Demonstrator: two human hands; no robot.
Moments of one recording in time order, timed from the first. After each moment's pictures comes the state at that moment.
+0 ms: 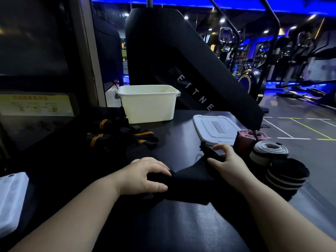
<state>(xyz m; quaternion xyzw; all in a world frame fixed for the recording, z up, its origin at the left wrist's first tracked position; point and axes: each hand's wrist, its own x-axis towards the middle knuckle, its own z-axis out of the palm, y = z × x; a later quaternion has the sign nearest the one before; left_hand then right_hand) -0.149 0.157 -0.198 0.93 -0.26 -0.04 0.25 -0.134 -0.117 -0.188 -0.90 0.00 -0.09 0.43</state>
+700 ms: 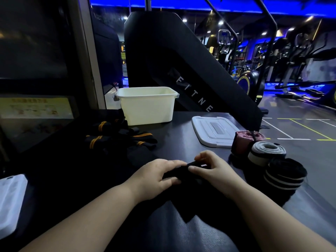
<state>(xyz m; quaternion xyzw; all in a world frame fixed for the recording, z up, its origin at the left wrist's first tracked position) -0.157 0.116 -0.200 0.90 -0.30 0.07 0.30 -0.144 -0.095 -0.194 -0.86 -0.10 -0.02 0.51</state>
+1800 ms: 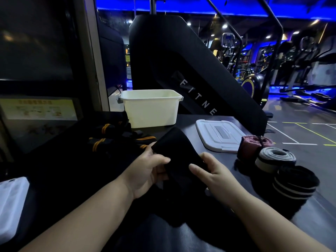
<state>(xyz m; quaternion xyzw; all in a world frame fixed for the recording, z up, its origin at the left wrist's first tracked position) -0.156 0.122 -0.178 0.58 -0.08 -0.08 0.80 -0.149 -0.081 -0.192 -0.81 -0.17 -0.03 0.56</state>
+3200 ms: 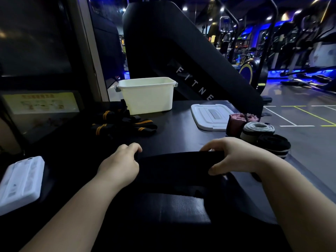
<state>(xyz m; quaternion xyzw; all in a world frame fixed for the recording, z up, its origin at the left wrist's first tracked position) -0.222 0.145 -0.182 0.98 0.09 0.06 0.18 -0.192 -0.143 -0.143 -0.94 -0.20 0.07 0.26</state>
